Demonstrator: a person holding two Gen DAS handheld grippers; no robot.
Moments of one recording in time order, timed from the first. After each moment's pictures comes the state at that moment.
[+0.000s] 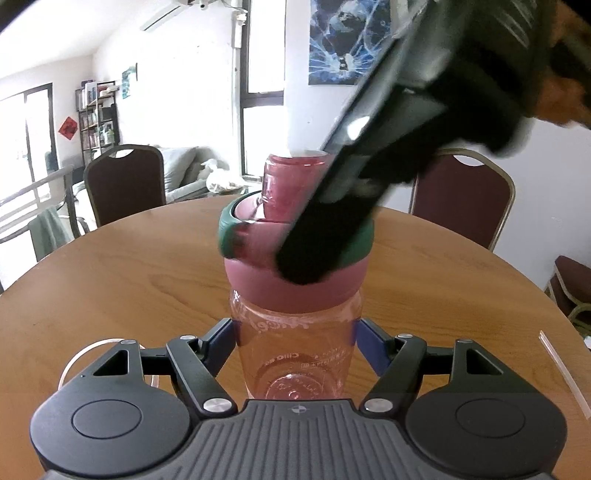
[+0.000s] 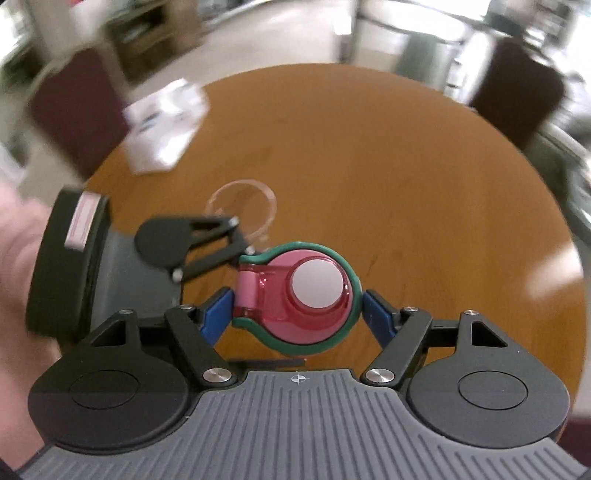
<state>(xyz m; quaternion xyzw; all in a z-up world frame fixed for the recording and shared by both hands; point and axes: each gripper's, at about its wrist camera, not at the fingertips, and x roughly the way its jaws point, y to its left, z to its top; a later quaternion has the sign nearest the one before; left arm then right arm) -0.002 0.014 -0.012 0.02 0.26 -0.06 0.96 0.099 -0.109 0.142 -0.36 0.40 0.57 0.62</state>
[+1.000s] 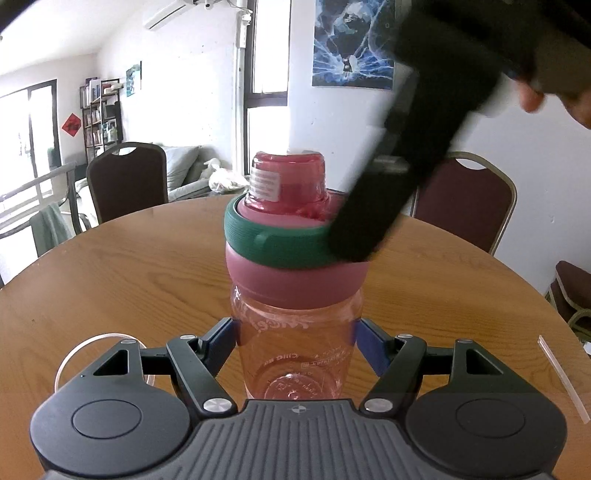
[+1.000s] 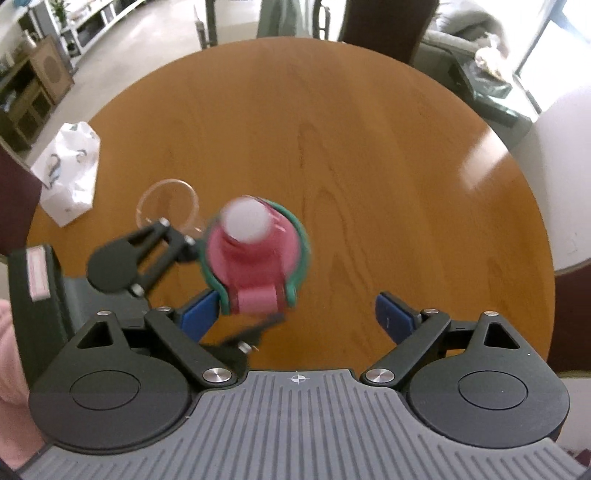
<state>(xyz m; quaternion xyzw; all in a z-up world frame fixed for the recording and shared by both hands) -0.007 0.012 -0.015 0.01 0.26 -0.05 0.97 0.083 -0.142 0.147 -0.28 0.48 0.35 0.75</state>
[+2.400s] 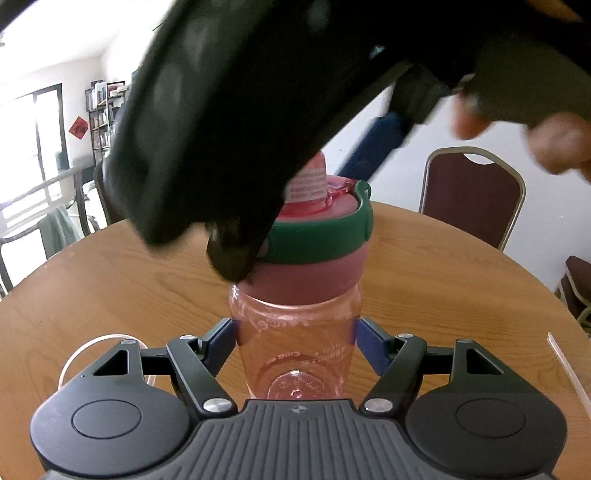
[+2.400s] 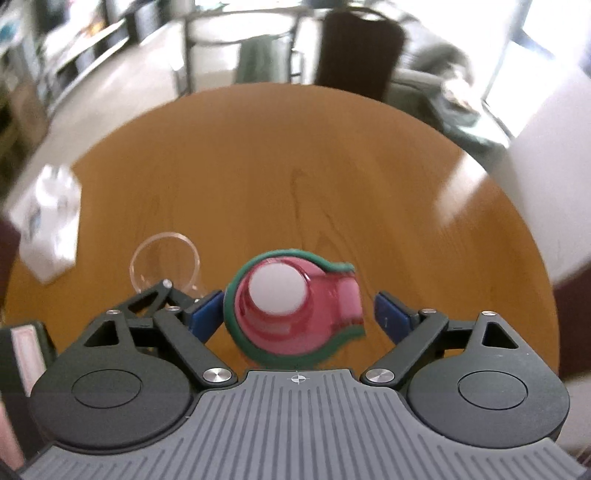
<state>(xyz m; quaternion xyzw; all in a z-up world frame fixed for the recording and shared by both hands) 0.002 0.009 -0.018 0.02 0.26 -0.03 0.97 0.052 -0.114 0.138 -0.21 0.42 0.31 0.83</state>
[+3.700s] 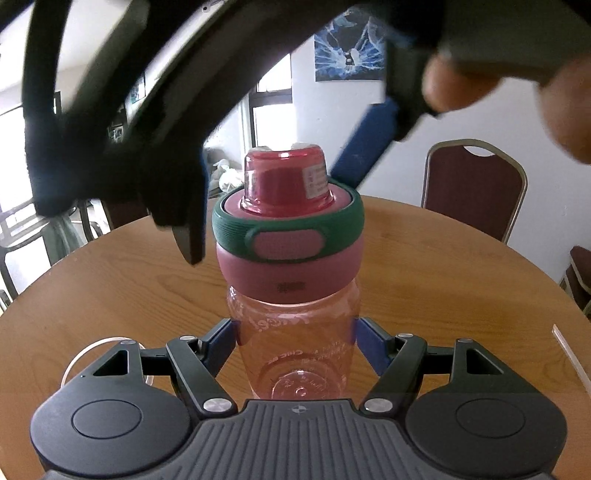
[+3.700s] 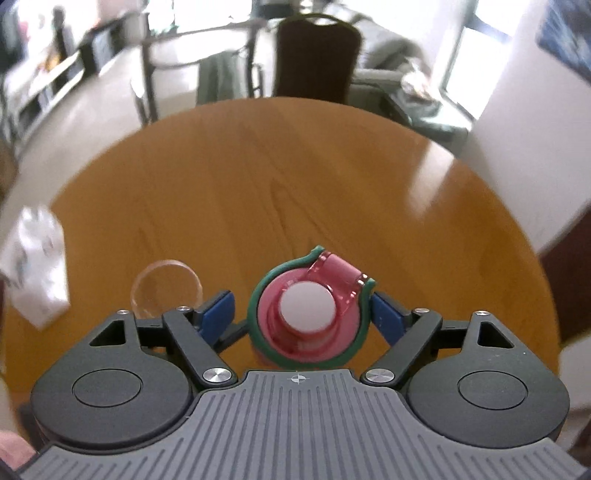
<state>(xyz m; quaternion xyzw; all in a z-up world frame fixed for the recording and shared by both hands) -0.001 -0.003 -0.022 0.04 0.26 -0.03 0.96 0.045 -0.083 0.126 -0.23 0.40 0.28 0.84</state>
